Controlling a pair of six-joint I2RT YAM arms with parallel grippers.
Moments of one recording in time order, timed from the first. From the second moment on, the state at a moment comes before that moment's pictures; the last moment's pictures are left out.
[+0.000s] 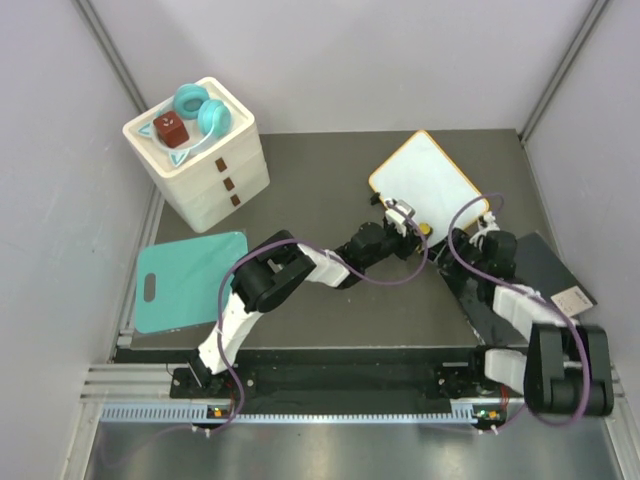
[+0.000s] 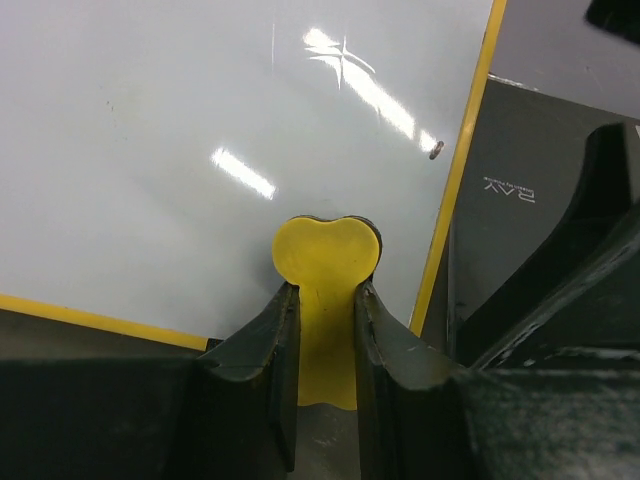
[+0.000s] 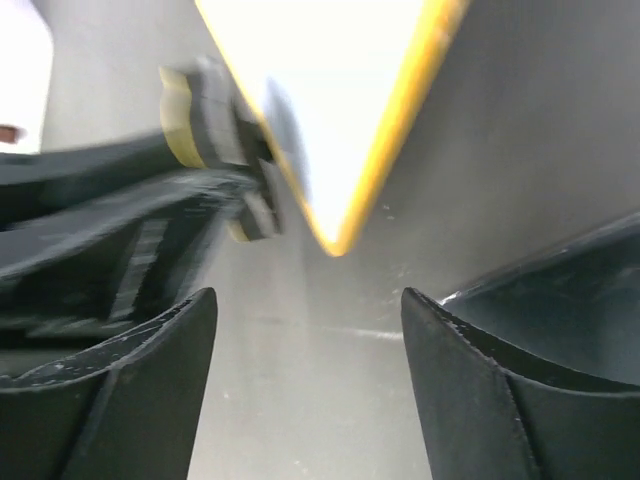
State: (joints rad) left arm -0.94 2.26 1.28 0.94 0.06 -0.24; right arm -0.05 1.21 0.36 0.21 -0.46 0.59
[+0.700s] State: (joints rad) left arm -0.94 2.21 1.34 0.91 0.12 -0.20; right arm -0.10 0.38 0.65 -0.39 -0.04 0.56
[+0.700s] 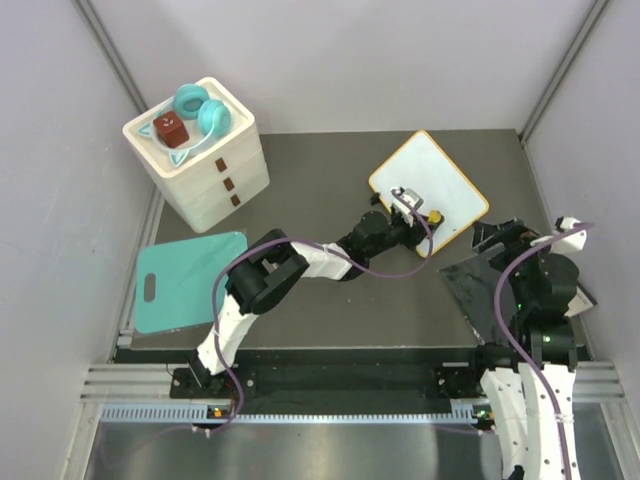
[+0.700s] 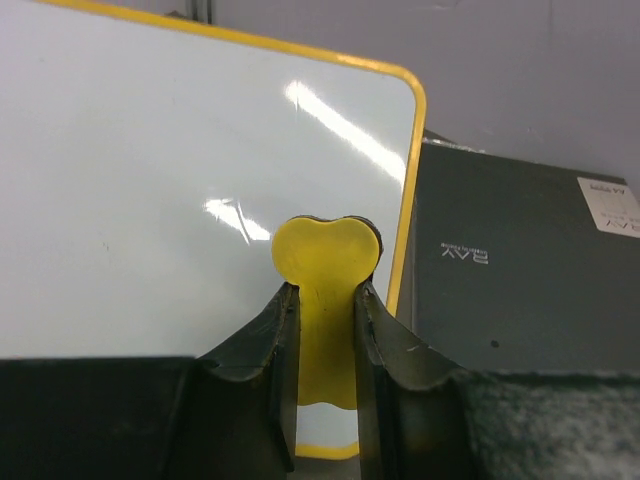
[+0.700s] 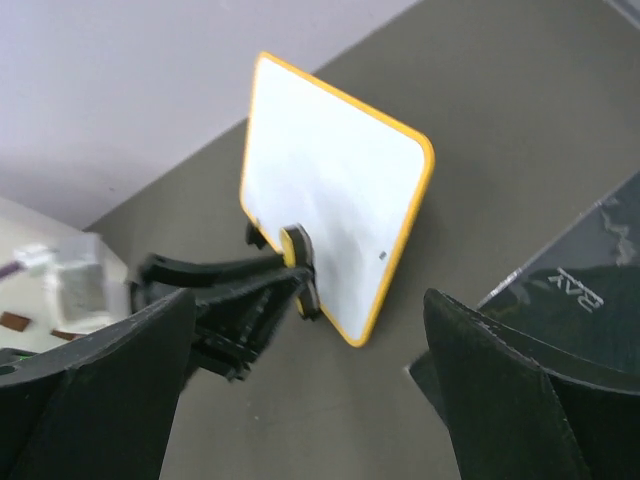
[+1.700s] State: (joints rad) left arm -0.96 2.37 1.63 0.83 0.10 -0.21; right arm -0.42 1.11 0.46 0.44 -0.47 0.77
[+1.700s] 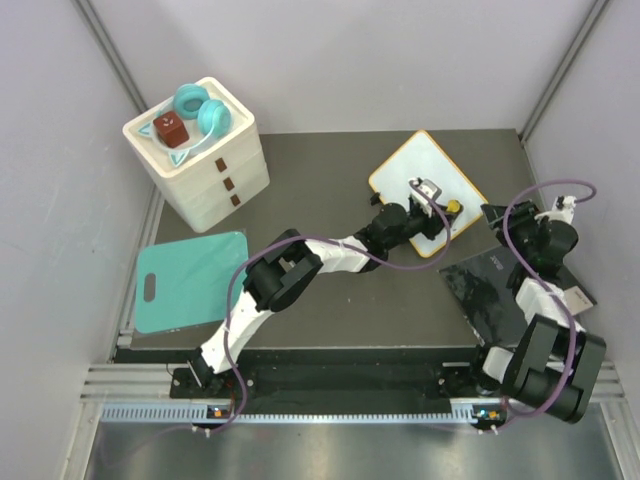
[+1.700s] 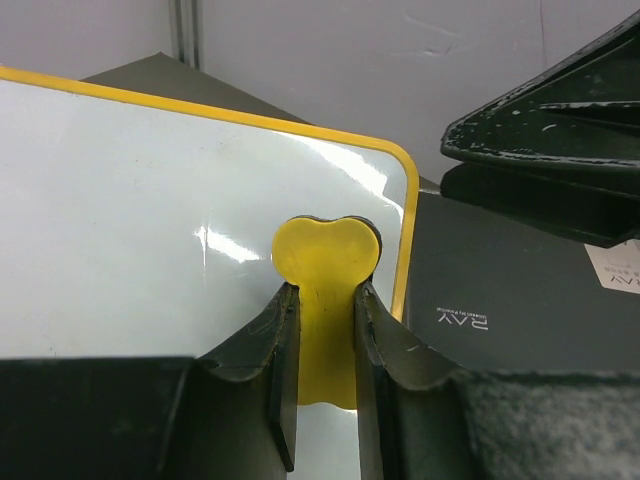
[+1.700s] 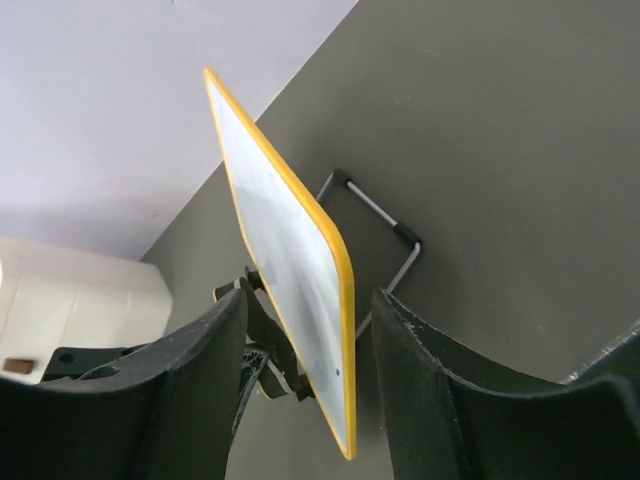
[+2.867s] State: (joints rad) left arm -0.99 2.45 1.78 0.79 0.08 -0.20; right arm -0.44 1.44 0.46 0.85 -0.65 0.90
